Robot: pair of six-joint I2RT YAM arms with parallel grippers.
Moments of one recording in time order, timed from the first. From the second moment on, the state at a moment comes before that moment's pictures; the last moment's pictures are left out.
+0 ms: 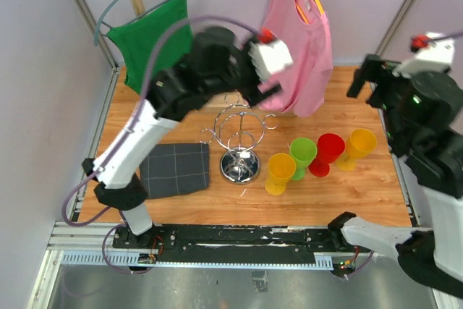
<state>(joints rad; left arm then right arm) -1.03 1.77 2.39 -0.94 0.05 0.49 0.58 1.00 1.87 -0.97 0.76 0.14</state>
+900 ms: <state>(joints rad) 0.13 1.09 1.18 -0.43 0.43 0.01 0.40 0.85 1.12 -0.84 0.55 0.32</state>
